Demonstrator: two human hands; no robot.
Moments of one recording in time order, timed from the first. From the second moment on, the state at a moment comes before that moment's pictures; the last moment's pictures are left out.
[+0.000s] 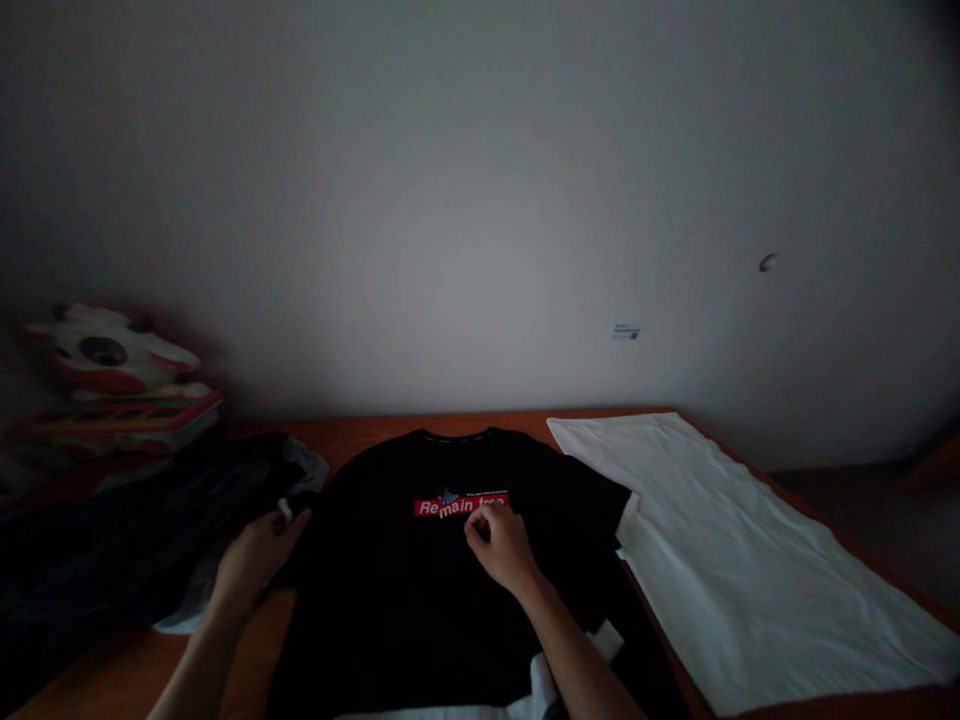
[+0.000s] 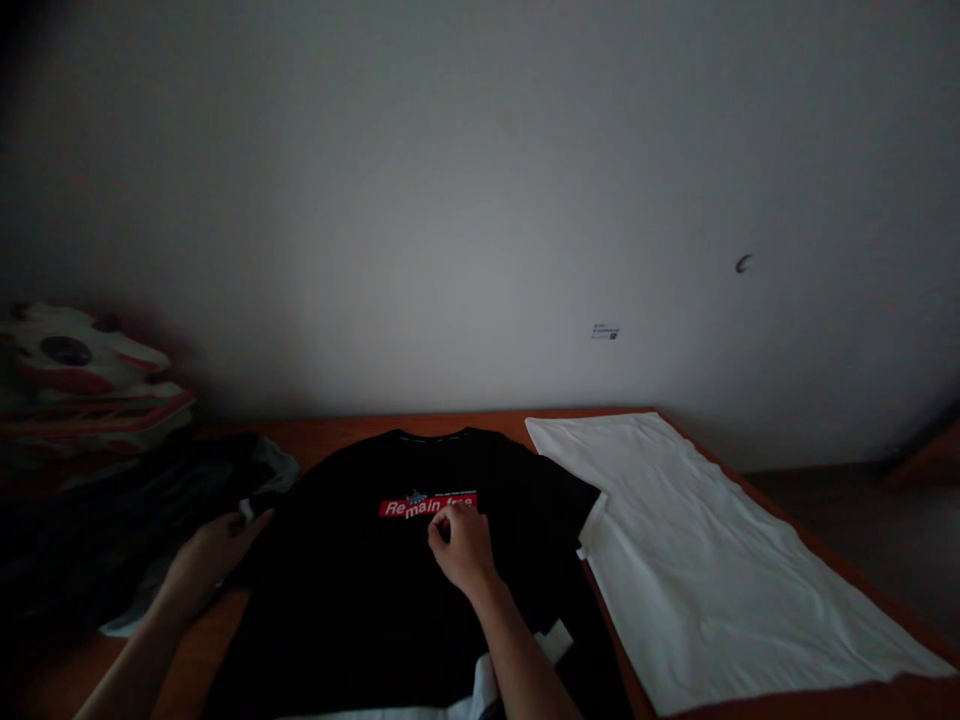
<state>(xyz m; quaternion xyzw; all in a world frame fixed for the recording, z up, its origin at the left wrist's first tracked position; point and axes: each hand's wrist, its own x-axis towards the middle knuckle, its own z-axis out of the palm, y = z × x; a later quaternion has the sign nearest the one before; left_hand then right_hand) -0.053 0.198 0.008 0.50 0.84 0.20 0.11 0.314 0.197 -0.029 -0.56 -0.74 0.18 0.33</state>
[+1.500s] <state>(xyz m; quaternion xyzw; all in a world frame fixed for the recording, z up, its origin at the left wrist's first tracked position) -0.013 0.127 -0.007 0.80 0.57 0.16 0.02 0.245 0.236 -0.005 -0.64 -0.71 0.21 0.21</state>
